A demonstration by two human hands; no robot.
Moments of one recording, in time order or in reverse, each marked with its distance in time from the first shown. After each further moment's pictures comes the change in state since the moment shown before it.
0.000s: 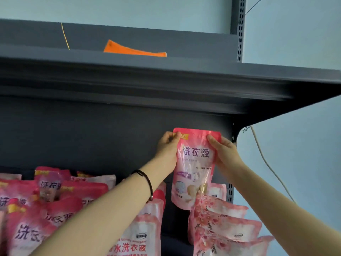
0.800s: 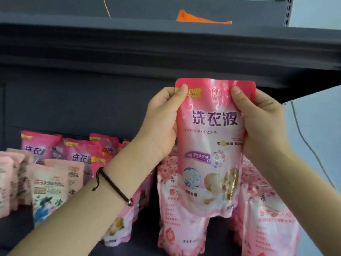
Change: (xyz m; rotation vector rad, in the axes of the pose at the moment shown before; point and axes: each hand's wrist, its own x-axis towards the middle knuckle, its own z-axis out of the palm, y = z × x) left_hand -0.143 0.112 -0.123 -0.140 -0.228 0.231; right_hand -0.147 -0.035 0.149 -0.094 0.040 -0.327
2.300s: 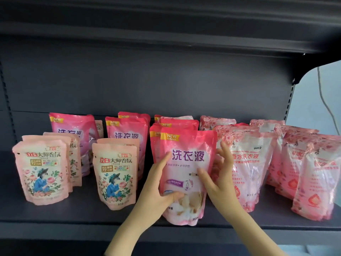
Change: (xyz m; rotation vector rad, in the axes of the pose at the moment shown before) left_hand -0.138 -0.077 -0.267 0.657 -0.237 -0.056; right_hand -0.173 0.199 0.097 -0.498 -0.125 -0.112
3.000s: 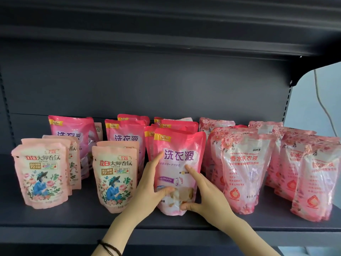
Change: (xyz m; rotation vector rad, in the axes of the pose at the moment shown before) left_hand 0.015 -0.025 -0.017 0.162 -0.004 0.052; right_hand -0.018 0.017 0.003 -0.546 -0.489 0.086
